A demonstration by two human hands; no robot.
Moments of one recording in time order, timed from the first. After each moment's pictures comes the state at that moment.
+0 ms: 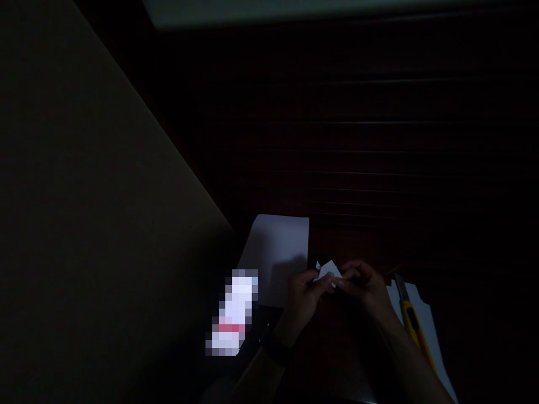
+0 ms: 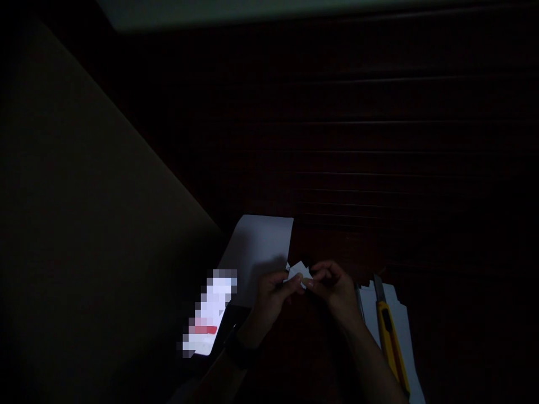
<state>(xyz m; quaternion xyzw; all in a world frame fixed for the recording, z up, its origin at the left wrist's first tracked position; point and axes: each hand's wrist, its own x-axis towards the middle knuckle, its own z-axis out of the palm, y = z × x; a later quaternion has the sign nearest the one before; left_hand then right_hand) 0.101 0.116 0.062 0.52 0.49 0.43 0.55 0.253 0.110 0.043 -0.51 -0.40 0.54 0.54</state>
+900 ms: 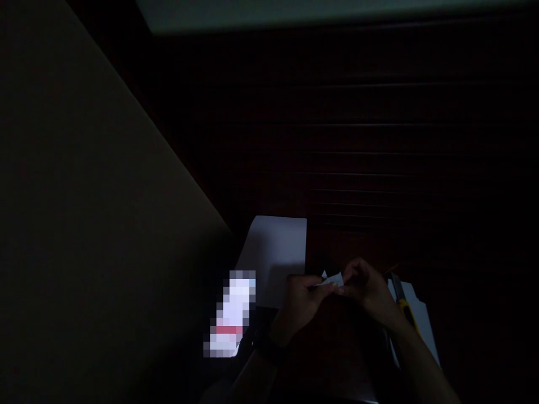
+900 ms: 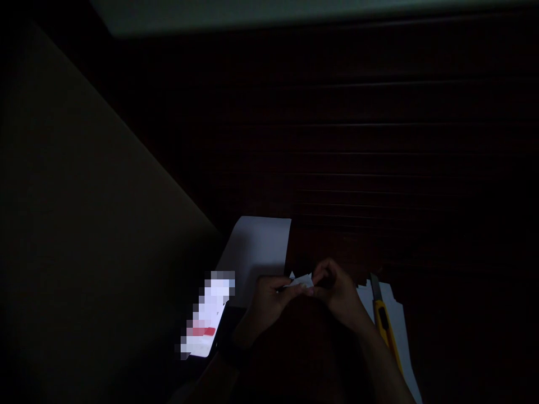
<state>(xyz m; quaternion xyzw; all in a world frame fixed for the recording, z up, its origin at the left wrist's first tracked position) 0.098 0.113 0.064 0.60 0.51 0.36 0.50 0.272 0.112 0.061 -0.51 -0.55 0.47 0.46</state>
